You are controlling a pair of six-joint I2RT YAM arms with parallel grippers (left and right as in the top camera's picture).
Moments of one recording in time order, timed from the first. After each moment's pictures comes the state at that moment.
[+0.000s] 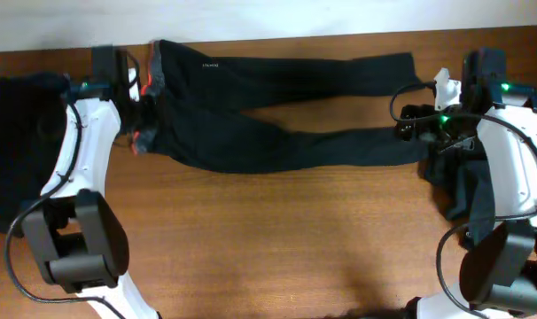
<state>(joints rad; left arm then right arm) 0.07 1.97 1.62 -0.85 0.01 -0.15 -0.26 1.72 1.50 -1.05 -0.25 -0.06</state>
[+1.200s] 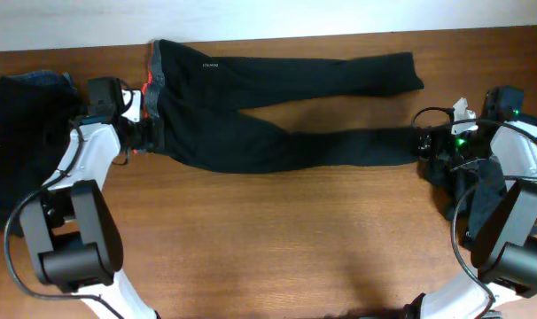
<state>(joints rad) 0.13 1.99 1.39 -0.52 0.02 0.11 -0.43 1.87 1.33 -0.85 -0.34 -0.14</state>
